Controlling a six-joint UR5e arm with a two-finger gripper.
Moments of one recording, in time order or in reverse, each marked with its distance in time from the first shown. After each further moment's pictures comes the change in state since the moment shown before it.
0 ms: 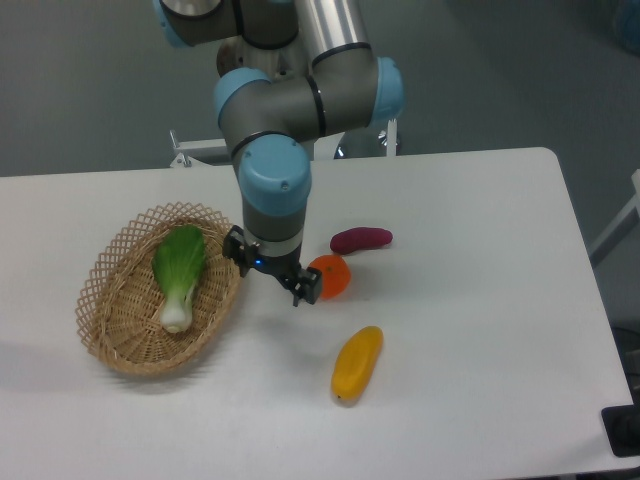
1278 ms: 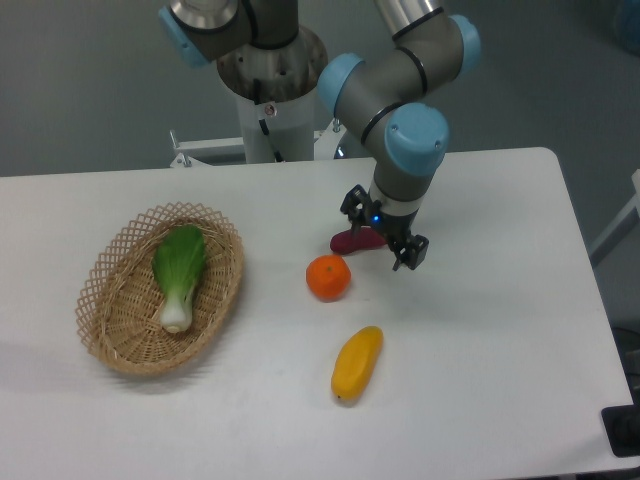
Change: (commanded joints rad) arm 0.327 0.067 -0.252 0.178 0.018 0.620
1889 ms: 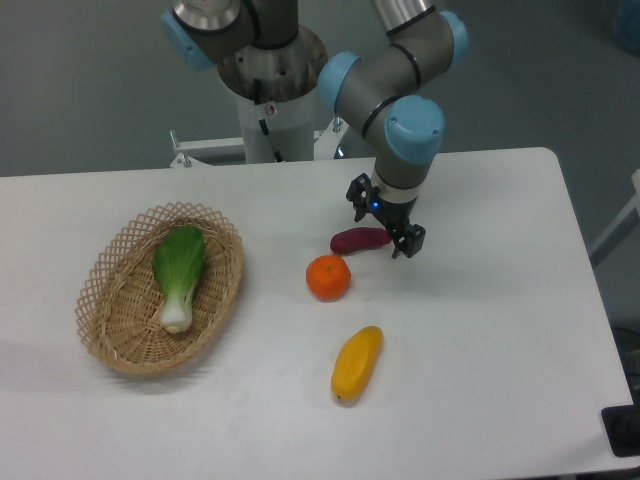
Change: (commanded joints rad) arm 0.002 -0.003 -0.120 0.090 0.009 0.046
